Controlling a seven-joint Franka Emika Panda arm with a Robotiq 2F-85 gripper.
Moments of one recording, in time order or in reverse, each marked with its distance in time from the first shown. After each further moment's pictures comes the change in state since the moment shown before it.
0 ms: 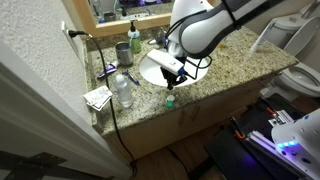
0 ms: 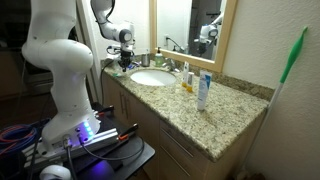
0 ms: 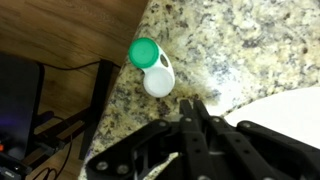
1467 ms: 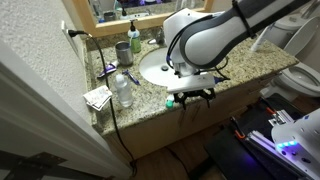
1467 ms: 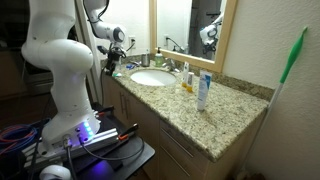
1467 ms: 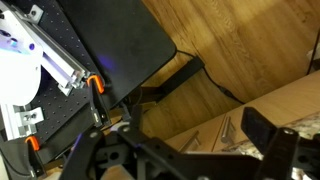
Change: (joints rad) arm 0.010 -0.021 0.083 -0.018 -0.067 -0.460 -0.404
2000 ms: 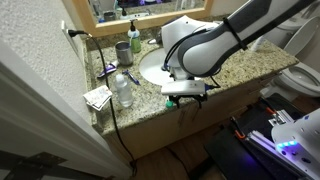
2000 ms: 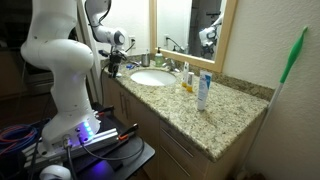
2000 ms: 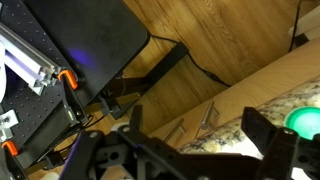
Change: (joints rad) arm 0.023 0.051 -0.016 0.006 -0.047 0.132 0.088
